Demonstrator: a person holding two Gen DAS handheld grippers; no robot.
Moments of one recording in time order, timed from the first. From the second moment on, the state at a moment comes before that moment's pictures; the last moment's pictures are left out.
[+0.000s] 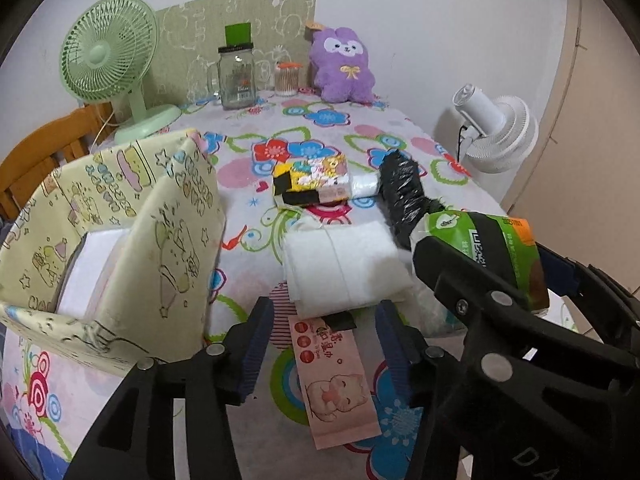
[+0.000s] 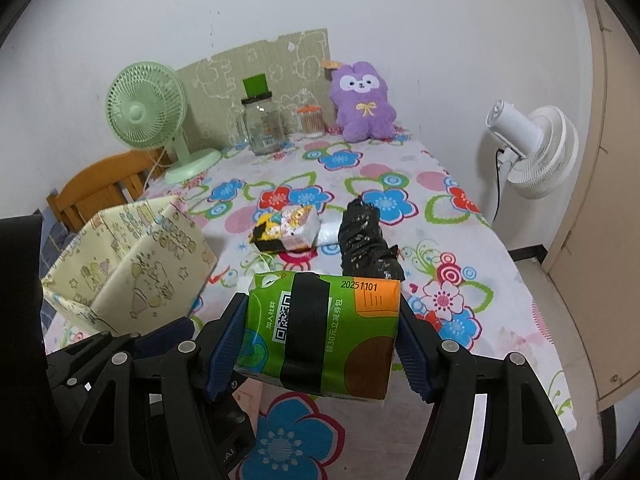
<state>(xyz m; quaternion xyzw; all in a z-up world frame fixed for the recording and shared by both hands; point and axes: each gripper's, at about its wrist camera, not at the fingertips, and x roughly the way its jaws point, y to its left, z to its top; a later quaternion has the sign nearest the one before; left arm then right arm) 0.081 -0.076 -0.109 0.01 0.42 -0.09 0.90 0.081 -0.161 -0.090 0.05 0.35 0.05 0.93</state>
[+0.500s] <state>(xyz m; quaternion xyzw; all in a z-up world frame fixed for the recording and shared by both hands) 0.090 -0.085 -0.145 0.02 0.45 -0.07 0.89 0.096 -0.169 -0.129 0.06 0.39 0.05 0.92</state>
